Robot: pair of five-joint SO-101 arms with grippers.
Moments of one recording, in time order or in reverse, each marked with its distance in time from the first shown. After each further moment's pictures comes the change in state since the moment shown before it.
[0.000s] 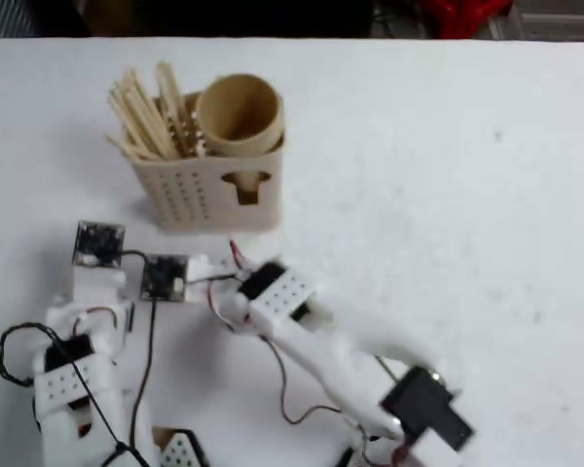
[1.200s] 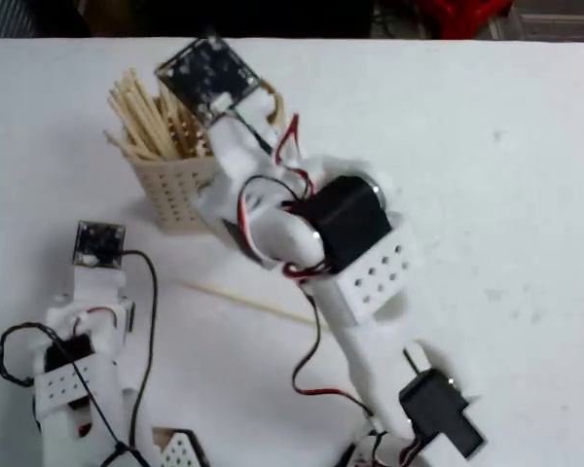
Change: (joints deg) left arm 0.0 0.0 0.0 0.0 0.0; right arm 5.6 -4.4 -72.6 53.9 -36.2
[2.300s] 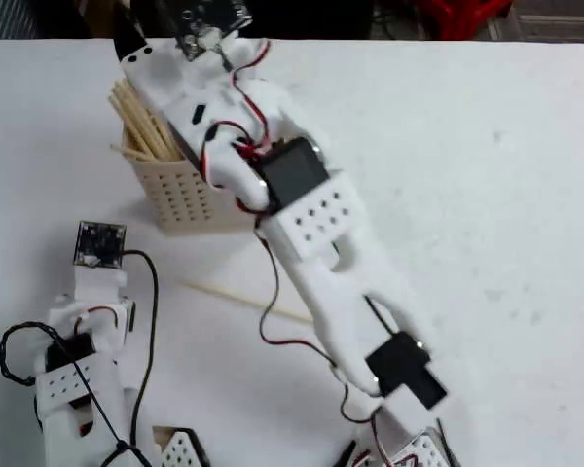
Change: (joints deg) left arm 0.0 0.0 0.0 0.0 0.0; right arm 2.3 13.5 -0.7 -59.2 0.0
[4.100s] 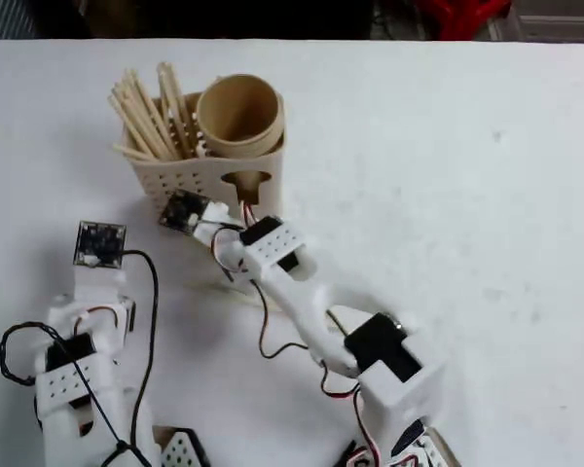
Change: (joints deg) left arm 0.0 0.0 0.0 0.0 0.0; right arm -0.3 9.6 54.4 9.3 23.8
